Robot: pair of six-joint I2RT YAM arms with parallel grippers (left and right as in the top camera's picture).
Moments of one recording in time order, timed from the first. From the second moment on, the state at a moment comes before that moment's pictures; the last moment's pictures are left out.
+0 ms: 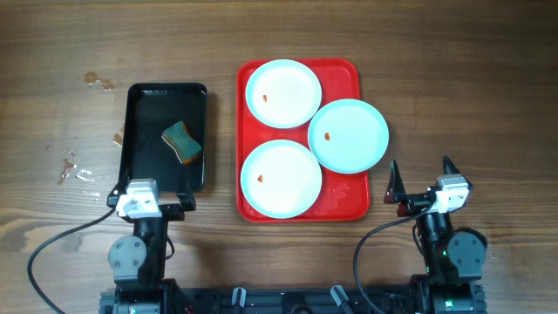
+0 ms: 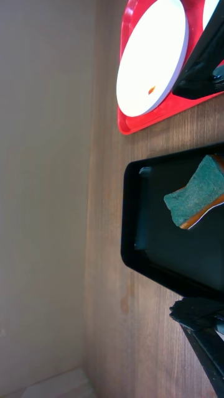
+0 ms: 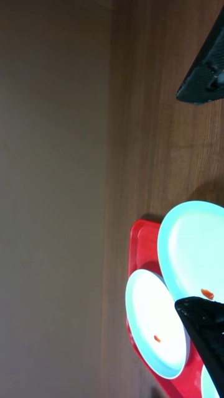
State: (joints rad) left arm 0.04 0.01 0.01 -0.08 0.01 -0.04; right arm 0.01 0.02 0.01 0.00 -0.07 -0.01
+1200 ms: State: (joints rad) left arm 0.04 0.01 0.01 -0.07 0.01 0.01; right arm 0.01 0.02 0.01 0.00 -0.07 -0.01
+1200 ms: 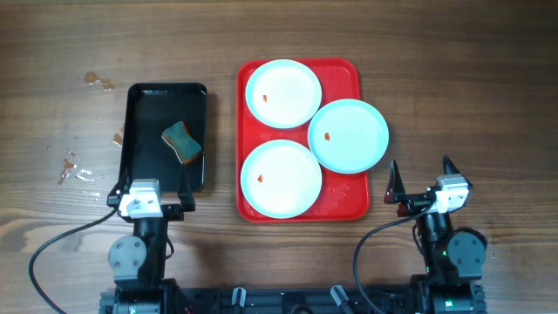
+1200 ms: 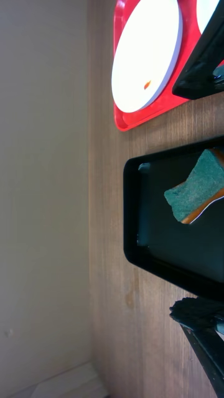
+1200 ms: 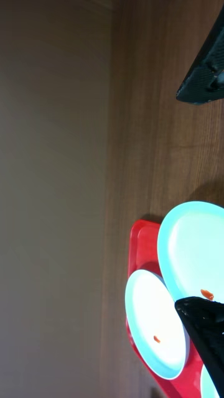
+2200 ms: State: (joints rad) left arm 0.04 0.73 0.90 -0.59 0.34 -0.31; right arm 0.01 0.80 0.90 -0.59 -0.50 0.26
